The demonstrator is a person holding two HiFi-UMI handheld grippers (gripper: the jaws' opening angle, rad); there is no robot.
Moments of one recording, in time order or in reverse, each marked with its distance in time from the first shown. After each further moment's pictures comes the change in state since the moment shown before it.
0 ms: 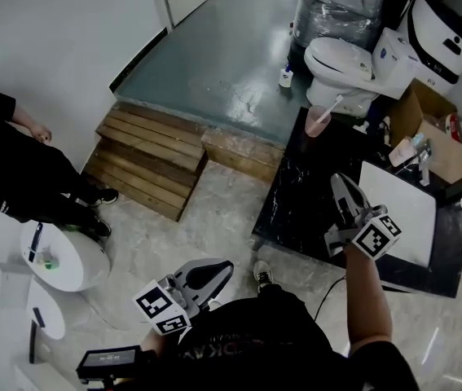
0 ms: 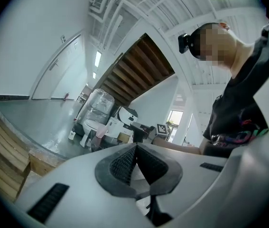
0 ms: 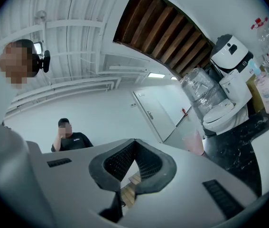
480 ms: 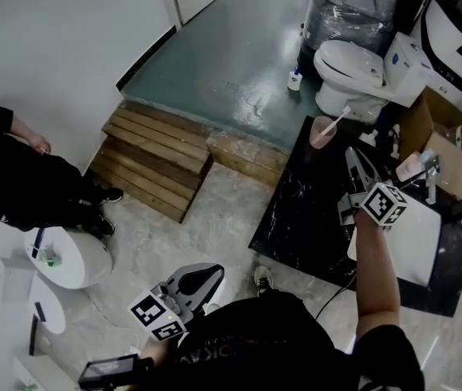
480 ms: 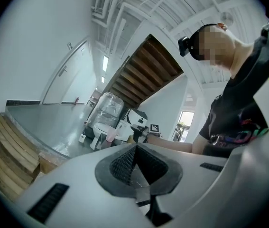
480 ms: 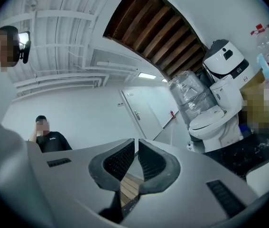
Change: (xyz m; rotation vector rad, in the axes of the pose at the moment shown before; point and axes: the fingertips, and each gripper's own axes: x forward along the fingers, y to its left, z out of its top) left arm 0.014 0.025 0.013 -0.008 -0.027 0.133; right arm 0.062 -0.127 0.046 -0.049 0.012 -0.163
